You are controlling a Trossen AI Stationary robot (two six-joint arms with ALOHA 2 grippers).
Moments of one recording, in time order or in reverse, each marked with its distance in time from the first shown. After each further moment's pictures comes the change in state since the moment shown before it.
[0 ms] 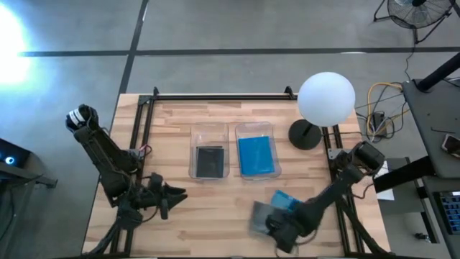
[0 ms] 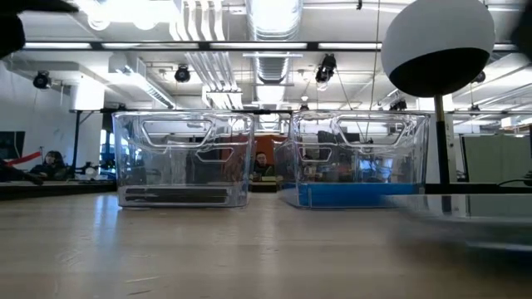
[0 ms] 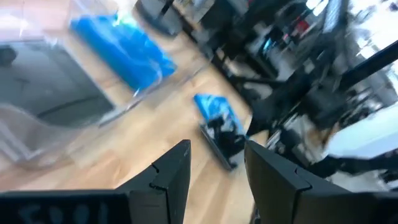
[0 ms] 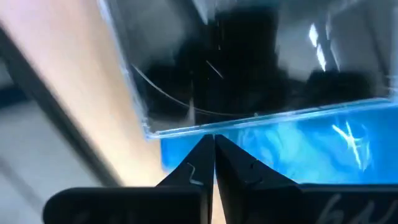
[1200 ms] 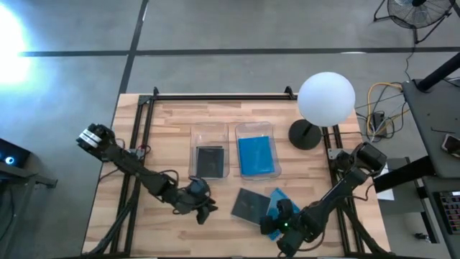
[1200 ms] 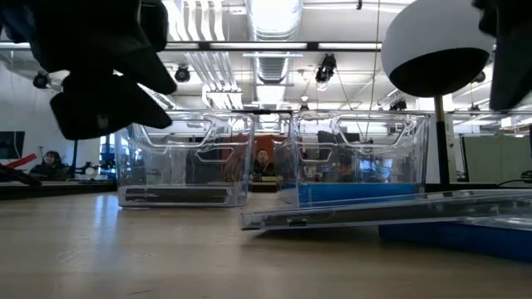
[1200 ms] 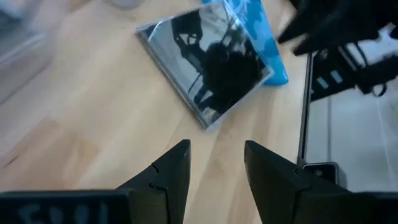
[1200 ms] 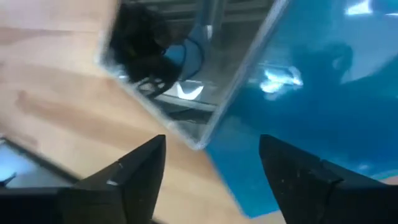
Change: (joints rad) left arm 0.436 0.389 0.043 0.423 0.759 0.401; right arm 0.040 -0.002 0.032 0.112 0.574 0.973
